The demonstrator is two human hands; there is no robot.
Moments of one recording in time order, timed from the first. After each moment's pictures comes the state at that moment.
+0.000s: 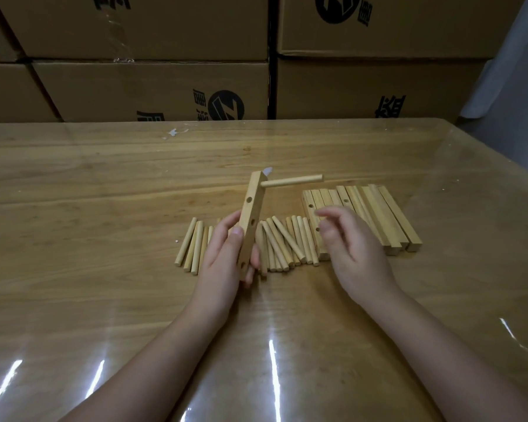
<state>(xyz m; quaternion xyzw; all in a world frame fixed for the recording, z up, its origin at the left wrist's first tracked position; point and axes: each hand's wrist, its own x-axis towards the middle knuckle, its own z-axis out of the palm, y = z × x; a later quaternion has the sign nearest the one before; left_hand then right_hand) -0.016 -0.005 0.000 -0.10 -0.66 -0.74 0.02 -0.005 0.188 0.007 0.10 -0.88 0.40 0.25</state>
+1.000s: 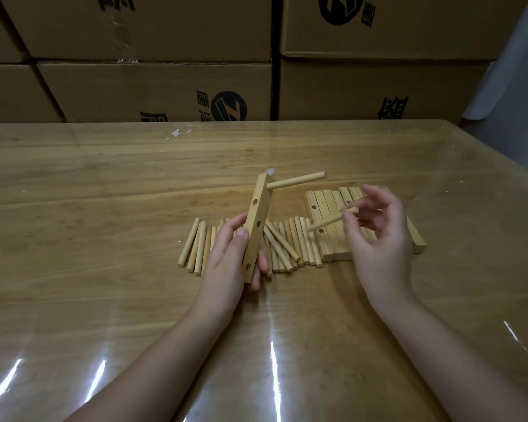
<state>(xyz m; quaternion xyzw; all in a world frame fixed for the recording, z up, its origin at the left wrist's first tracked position) -0.018 -0.005 -0.004 -0.12 -0.66 -0.74 0.01 -0.005 0.189 0.013 0.03 -0.77 0.51 0.38</state>
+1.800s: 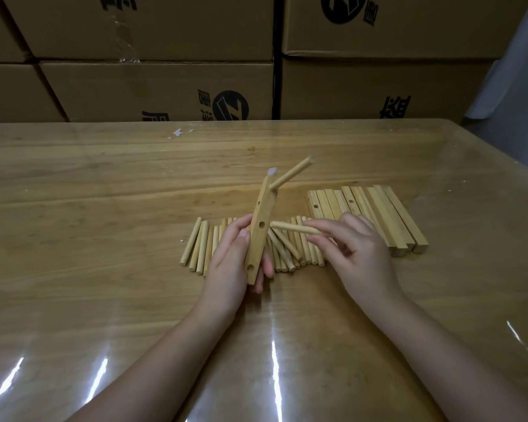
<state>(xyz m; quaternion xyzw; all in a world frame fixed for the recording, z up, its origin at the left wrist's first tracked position) -0.017 -0.004 -0.005 -0.14 -0.66 -0.74 0.02 -0.004 0.182 0.011 0.15 -0.87 0.34 0.32</state>
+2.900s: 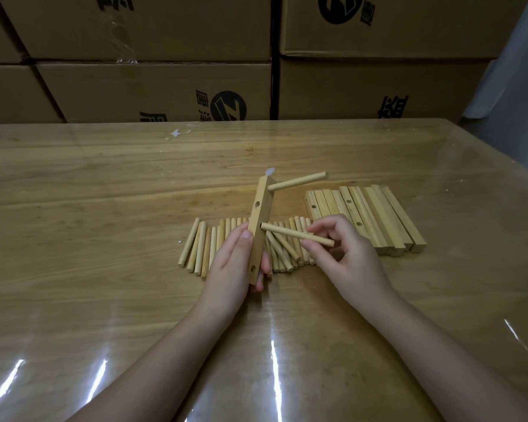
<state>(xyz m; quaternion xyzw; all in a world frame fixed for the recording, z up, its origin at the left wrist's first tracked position) -0.017 -0.003 -0.006 -0.14 -0.68 -0.72 -0.01 0.004 0.174 0.013 0.12 -0.85 0.48 0.19</state>
